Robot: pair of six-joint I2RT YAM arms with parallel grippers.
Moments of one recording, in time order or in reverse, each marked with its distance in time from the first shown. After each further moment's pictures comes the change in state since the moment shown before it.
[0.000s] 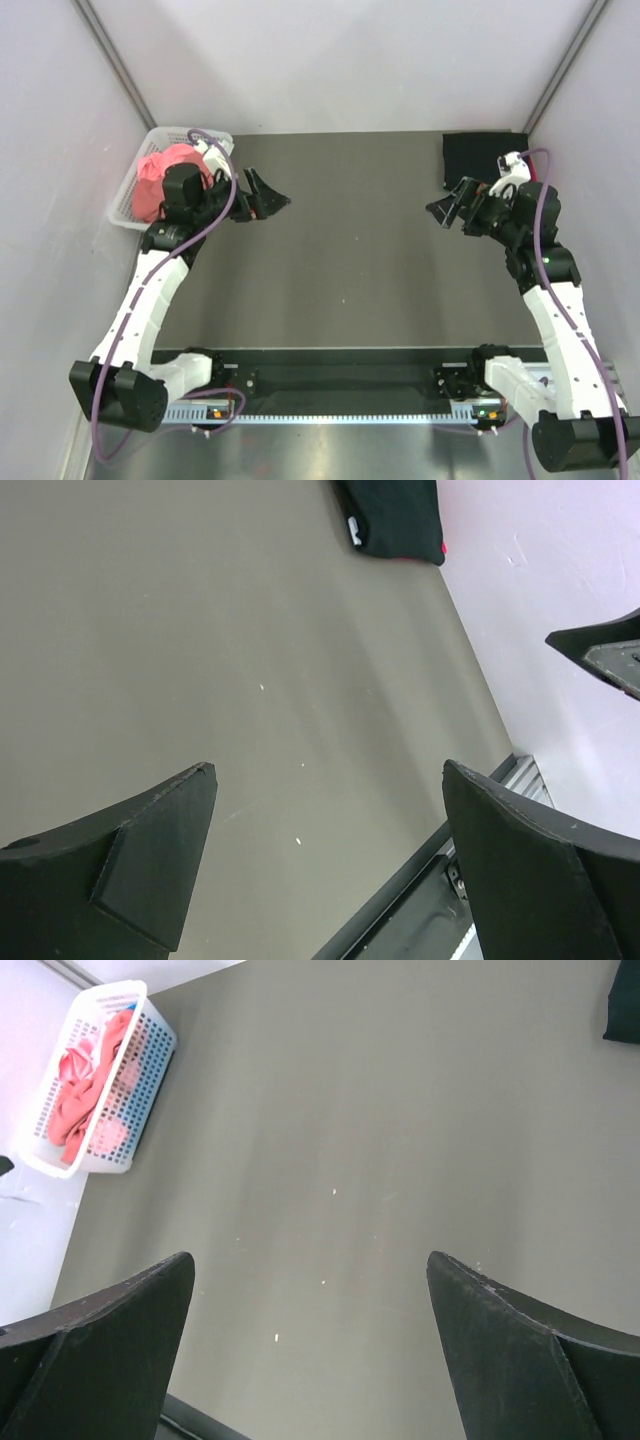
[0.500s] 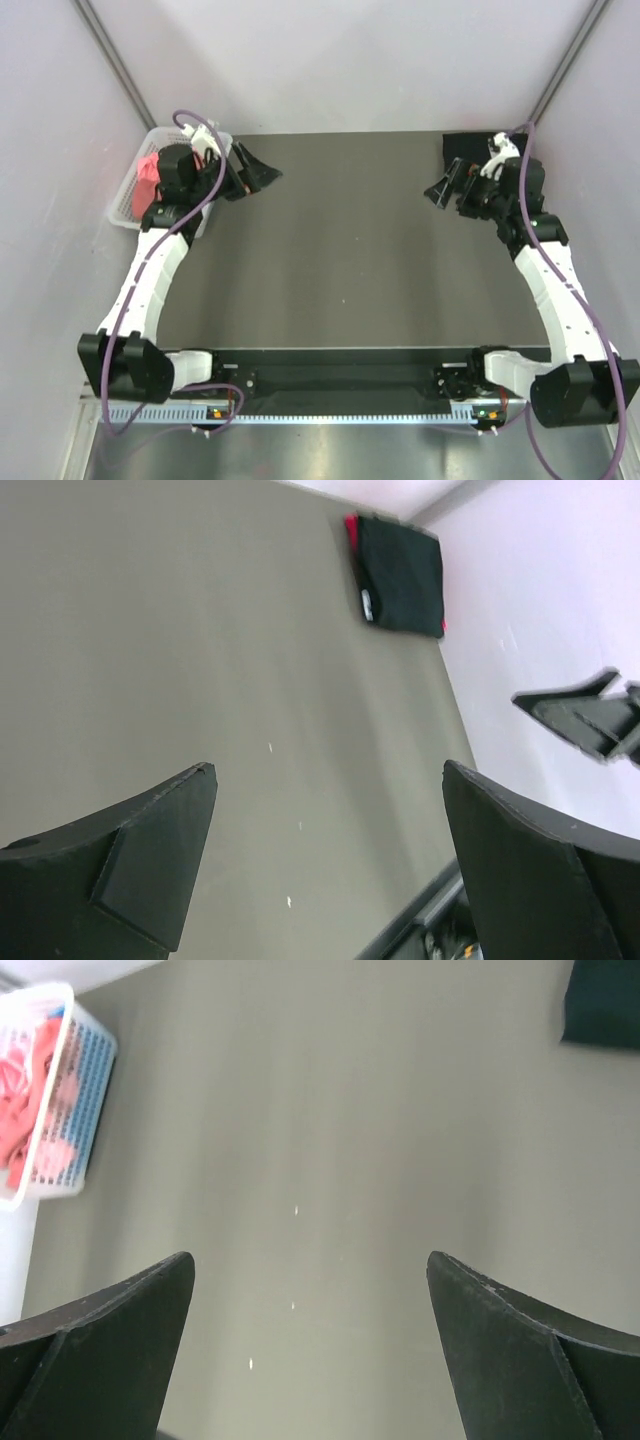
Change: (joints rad) left arm 0.079 0.174 0.137 0.081 -0.017 -0.122; right arm 0.000 0.256 0.147 0.006 0.072 -0.023
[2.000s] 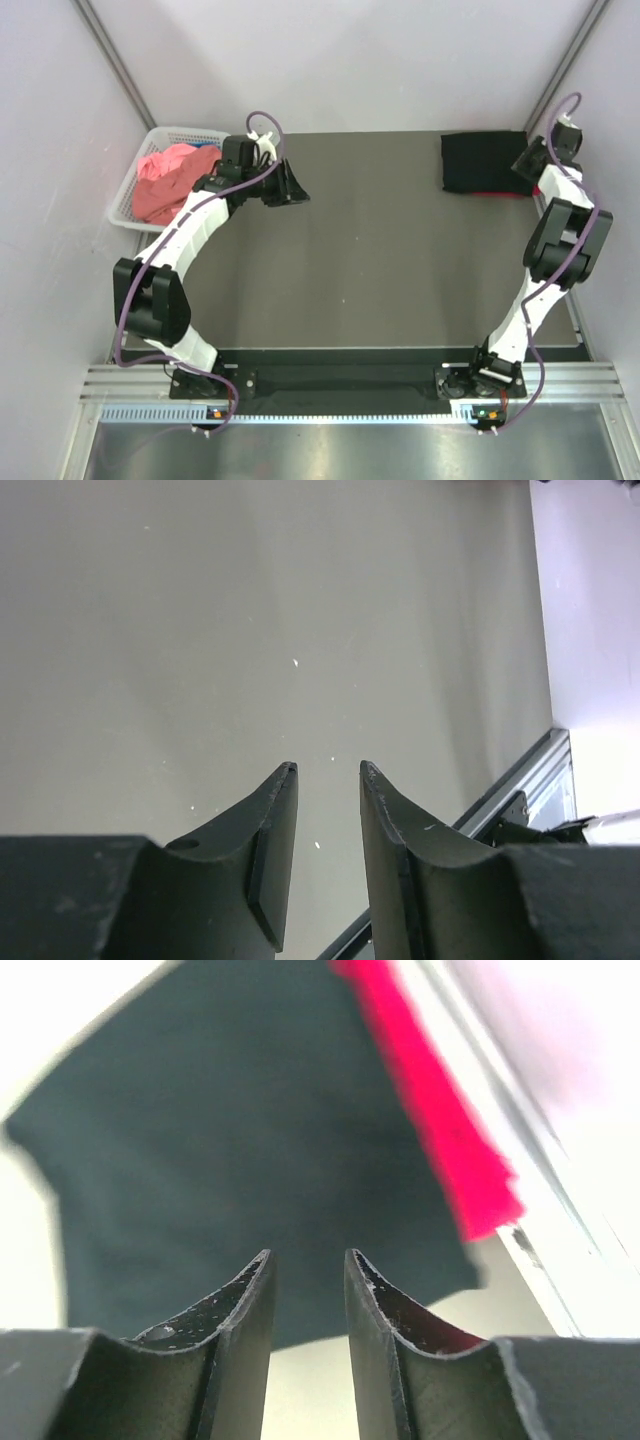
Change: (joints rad) left arm -0.203 0.307 0.139 -0.202 -0.050 0.154; right arm -0.415 0.909 0.522 0.227 0.213 -0.128
